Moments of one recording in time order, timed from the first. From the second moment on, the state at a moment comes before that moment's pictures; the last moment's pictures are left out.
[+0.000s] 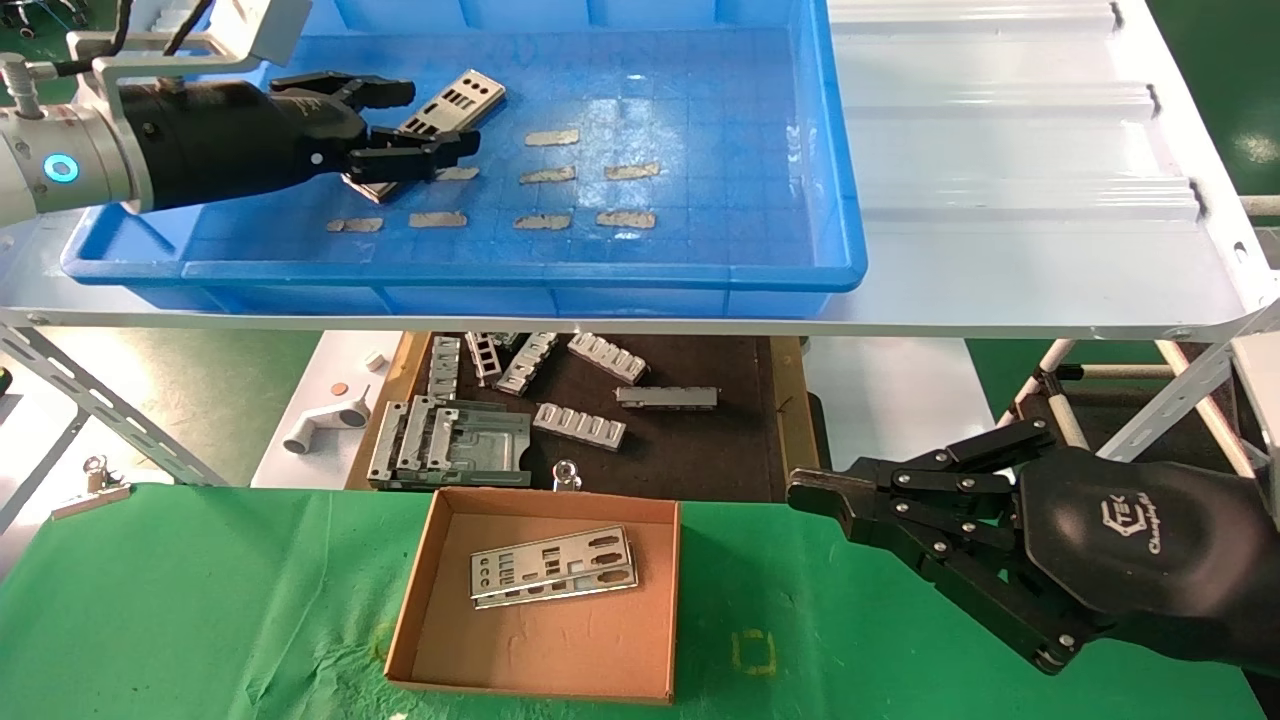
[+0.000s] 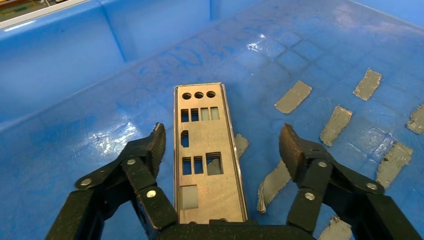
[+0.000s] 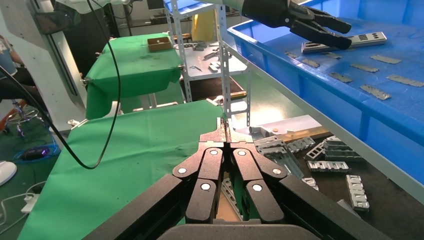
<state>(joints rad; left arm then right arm) -1.95 1.07 0.50 -0.02 1.30 1.14 0.14 1.09 -0.54 -0.44 1.22 -0.61 -1.40 0.09</state>
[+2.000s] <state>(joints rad) -1.97 1.05 0.51 0.00 1.31 1.16 0.20 1.09 -0.54 -0.44 1.22 -0.61 -1.40 0.09</state>
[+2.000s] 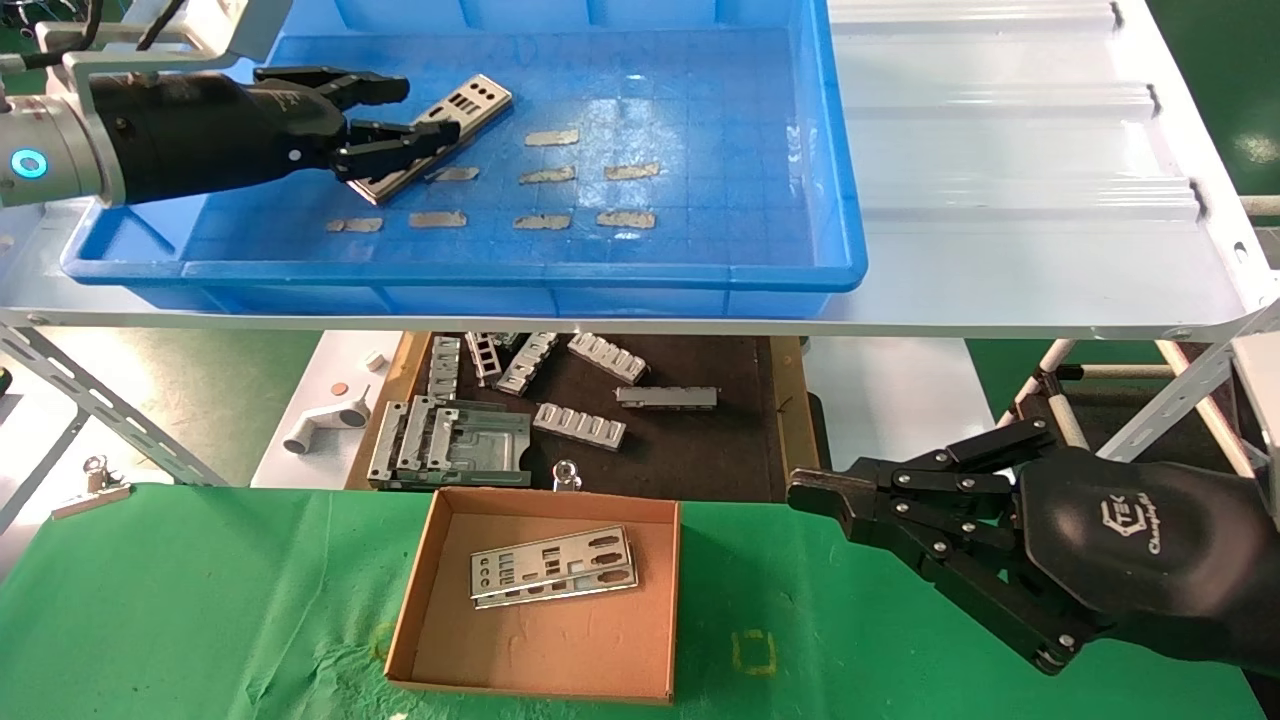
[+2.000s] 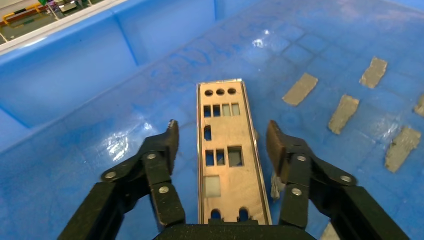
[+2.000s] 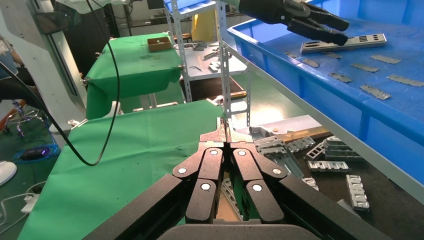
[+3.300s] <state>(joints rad) -1.96 1.05 0.51 0.00 1.31 1.17 0.19 1.09 -0.54 -0.44 1.22 -0.61 -1.40 0.09</state>
